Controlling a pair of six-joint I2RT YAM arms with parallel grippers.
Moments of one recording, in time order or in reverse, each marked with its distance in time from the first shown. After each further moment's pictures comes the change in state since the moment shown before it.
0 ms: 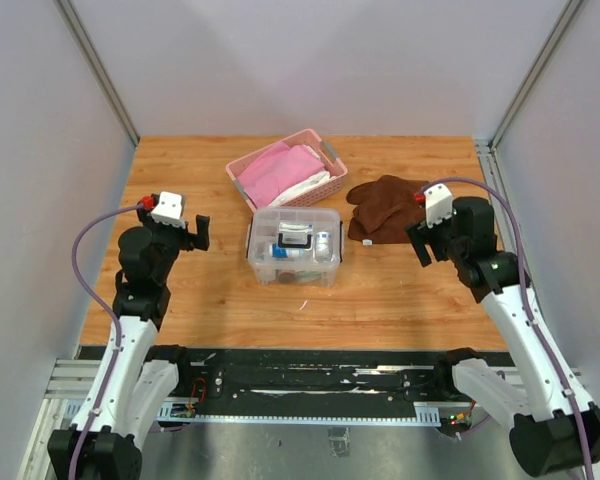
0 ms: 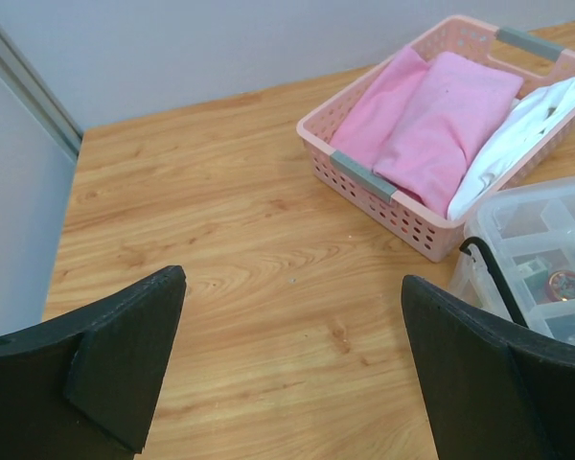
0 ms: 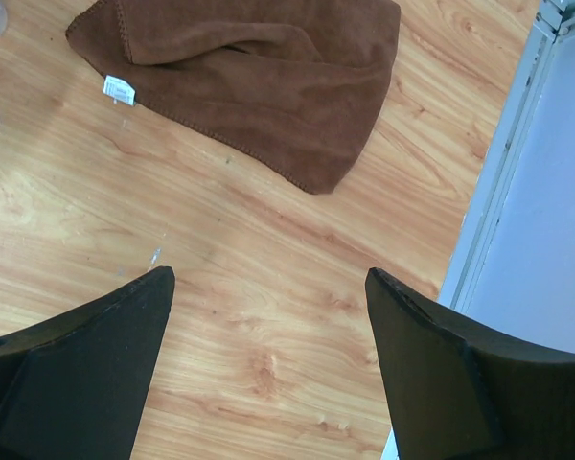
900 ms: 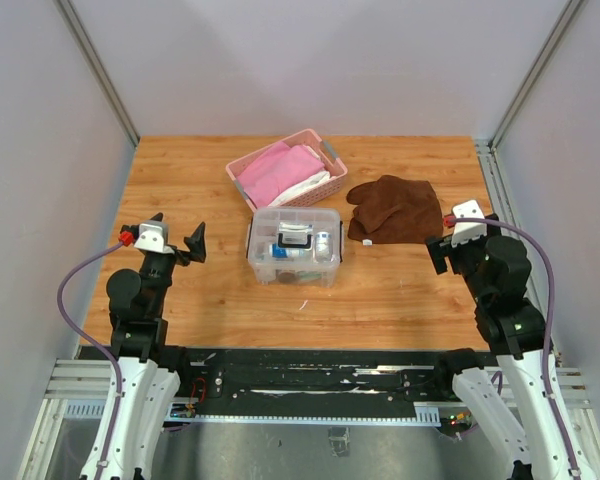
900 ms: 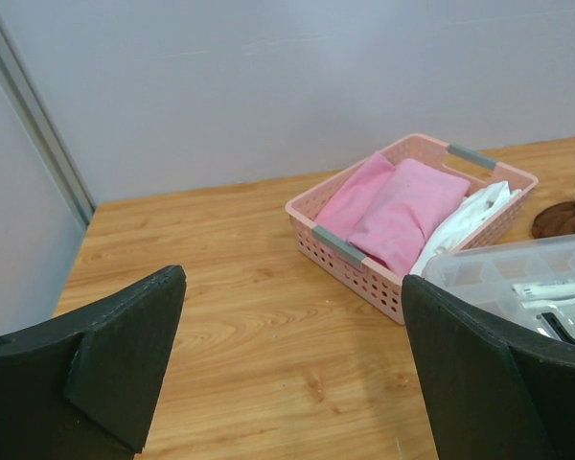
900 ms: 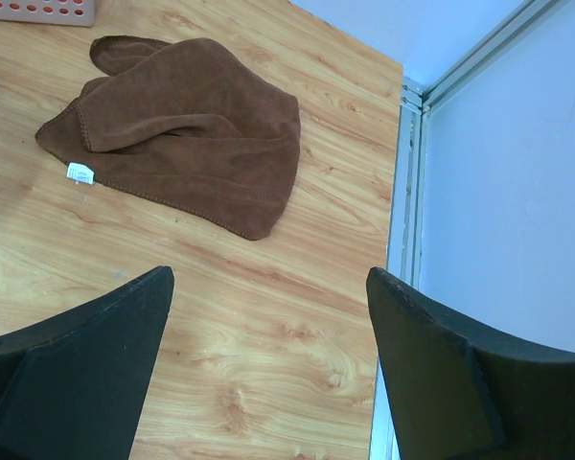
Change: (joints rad) left arm 0.005 -0.332 -0.143 0.089 0.021 -0.103; right arm -0.027 -0.379 -0.159 0.124 0.058 -0.011
